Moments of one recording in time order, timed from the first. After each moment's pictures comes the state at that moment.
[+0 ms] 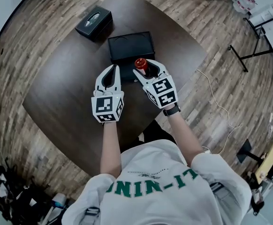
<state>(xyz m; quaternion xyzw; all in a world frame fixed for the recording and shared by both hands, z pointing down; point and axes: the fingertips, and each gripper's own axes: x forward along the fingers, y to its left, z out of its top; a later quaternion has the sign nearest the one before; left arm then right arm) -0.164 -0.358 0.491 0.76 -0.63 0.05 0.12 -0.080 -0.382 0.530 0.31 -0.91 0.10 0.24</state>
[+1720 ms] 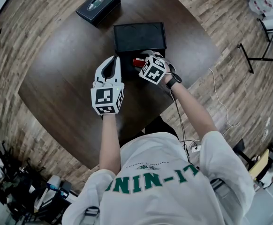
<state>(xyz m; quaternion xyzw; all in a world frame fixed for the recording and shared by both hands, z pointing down) -0.203 -0.403 0.571 0.74 -0.65 0.09 0.17 -0.123 -0.414 0.743 0.04 -0.86 0.02 0.51</state>
